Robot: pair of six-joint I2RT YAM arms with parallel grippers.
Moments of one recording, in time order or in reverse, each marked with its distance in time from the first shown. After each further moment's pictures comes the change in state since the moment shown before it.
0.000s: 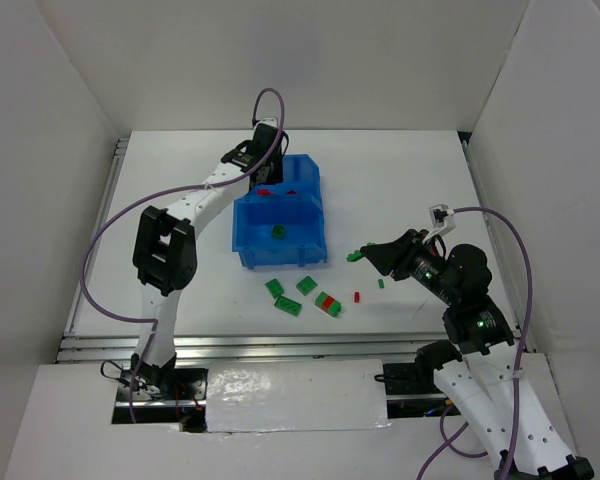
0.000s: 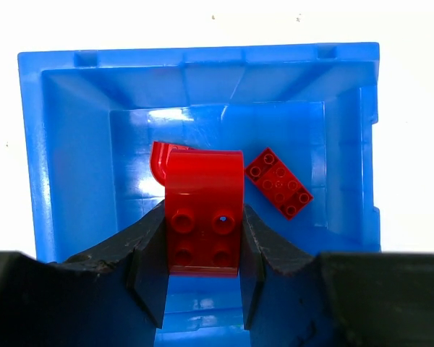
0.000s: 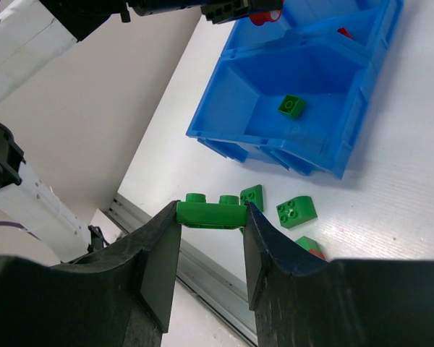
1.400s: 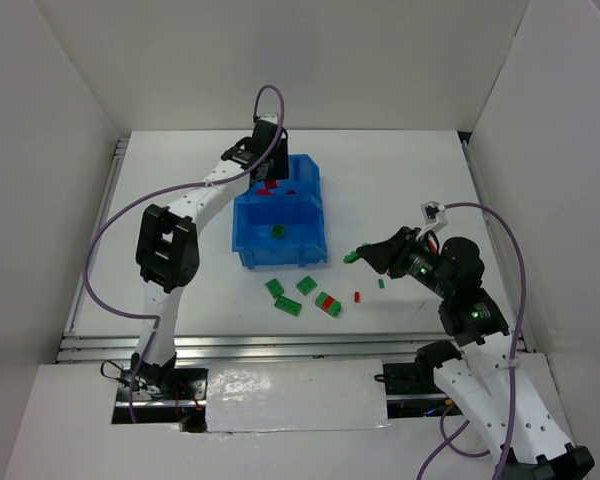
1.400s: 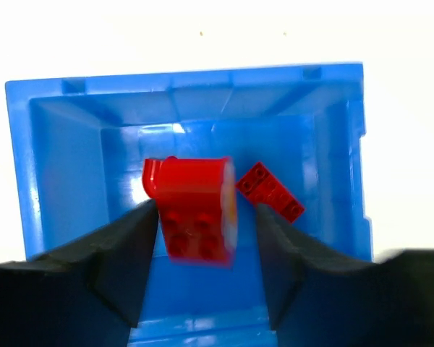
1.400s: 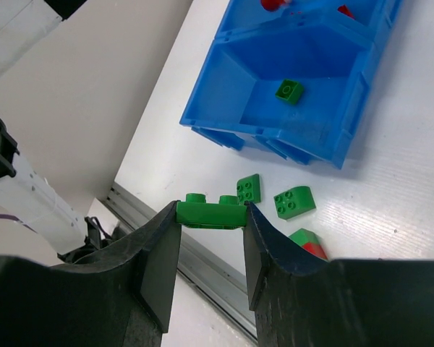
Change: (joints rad) left arm 0.013 0.026 0.034 0.013 0.033 0.022; right arm 0.000 0.053 -0.001 0.004 -0.027 -0.011
